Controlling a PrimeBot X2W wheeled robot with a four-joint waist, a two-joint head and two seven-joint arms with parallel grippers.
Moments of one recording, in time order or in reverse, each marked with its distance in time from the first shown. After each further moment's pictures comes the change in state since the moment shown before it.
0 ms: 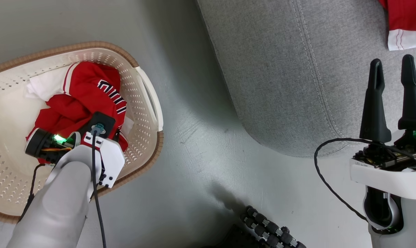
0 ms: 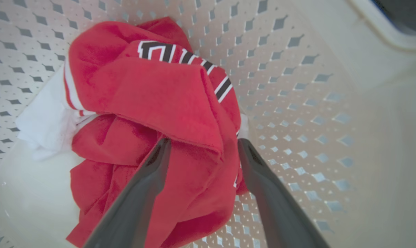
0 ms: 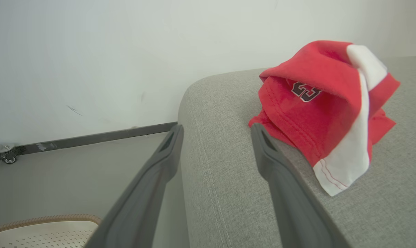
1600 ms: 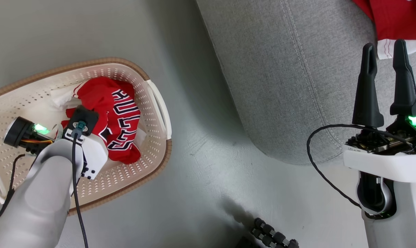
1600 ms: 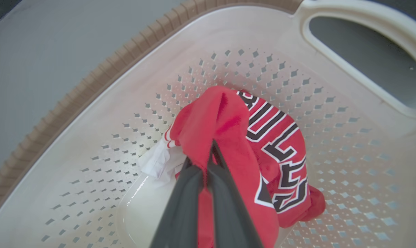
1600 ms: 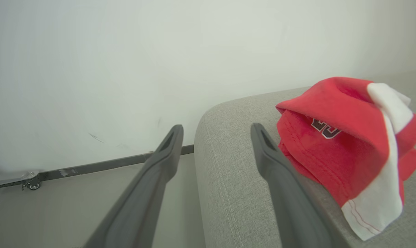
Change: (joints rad) left arm -0.038 0.065 -0.022 0.020 0.025 0.021 -0.179; right arm -0.083 0.000 0.024 0.061 0.019 0.000 0.000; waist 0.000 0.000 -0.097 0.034
